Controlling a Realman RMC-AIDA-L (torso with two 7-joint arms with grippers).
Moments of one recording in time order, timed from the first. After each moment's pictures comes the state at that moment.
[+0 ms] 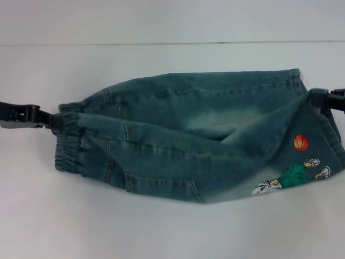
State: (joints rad) left arm -0.73 -1.95 0.38 0.80 2.64 1.65 -2.27; right arm 0.60 1.90 -0.44 -0.66 -2.26 -1.55 1.74
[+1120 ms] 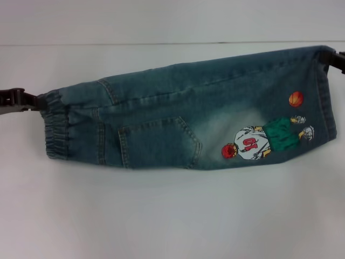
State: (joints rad) left arm -0.71 -1.95 0.31 0.80 2.60 1.53 -2.27; right arm 0.60 1.93 -0.39 -0.56 -2.04 -1.30 1.66
